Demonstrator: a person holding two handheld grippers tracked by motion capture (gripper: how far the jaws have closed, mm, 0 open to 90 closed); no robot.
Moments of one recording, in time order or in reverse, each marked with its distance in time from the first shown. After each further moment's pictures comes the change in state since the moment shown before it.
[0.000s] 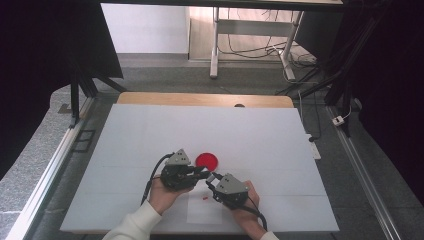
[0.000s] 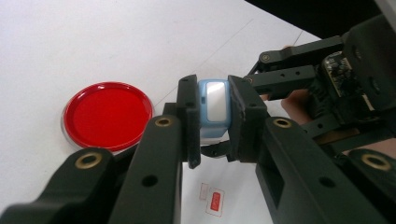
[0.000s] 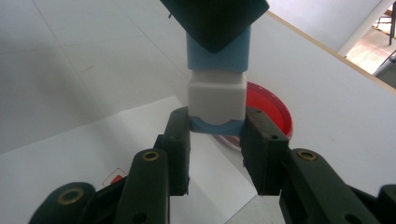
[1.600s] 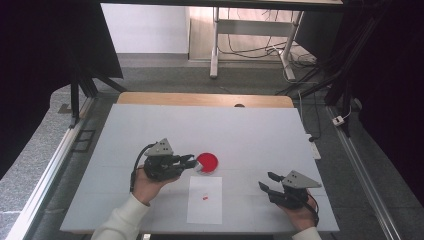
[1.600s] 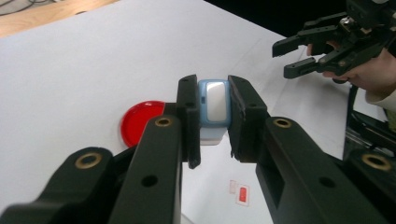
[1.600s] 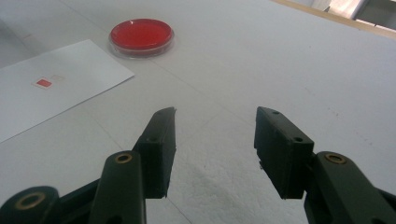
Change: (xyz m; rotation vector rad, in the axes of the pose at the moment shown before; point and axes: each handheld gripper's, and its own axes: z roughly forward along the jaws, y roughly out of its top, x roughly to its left) left arm 0.024 0.012 -0.042 -0.054 0.030 0.051; right arm -0.100 -0.077 -0.101 0.026 -0.023 0.254
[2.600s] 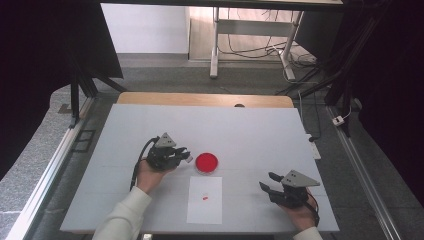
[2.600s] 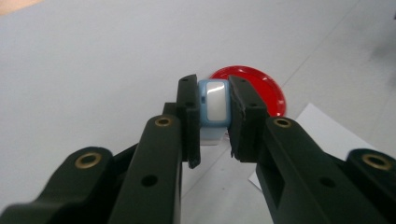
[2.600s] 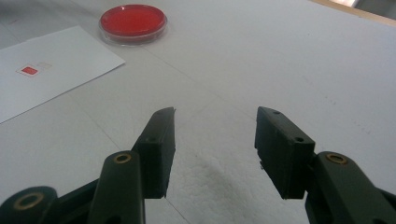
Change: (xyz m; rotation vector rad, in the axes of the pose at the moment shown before) left arm 0.048 -0.016 0.036 0.132 0.199 -0.019; right arm -0.005 -0.004 0.004 0.036 -0.009 -0.004
